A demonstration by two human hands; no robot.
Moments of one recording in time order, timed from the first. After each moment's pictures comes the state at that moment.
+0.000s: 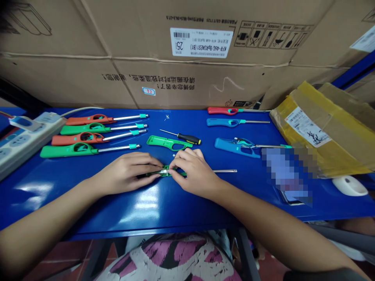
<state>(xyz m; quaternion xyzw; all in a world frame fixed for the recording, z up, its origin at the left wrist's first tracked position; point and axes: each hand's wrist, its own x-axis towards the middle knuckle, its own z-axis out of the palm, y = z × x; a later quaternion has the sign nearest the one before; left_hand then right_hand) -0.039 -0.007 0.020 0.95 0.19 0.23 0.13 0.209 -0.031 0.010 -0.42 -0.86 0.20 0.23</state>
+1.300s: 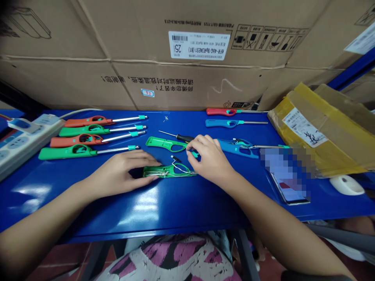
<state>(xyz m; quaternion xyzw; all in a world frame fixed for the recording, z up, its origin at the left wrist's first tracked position) -0.040 -0.010 0.034 0.91 0.31 0.19 0.20 0.240 -0.010 0.023 -0.51 -0.82 0.10 0.23</state>
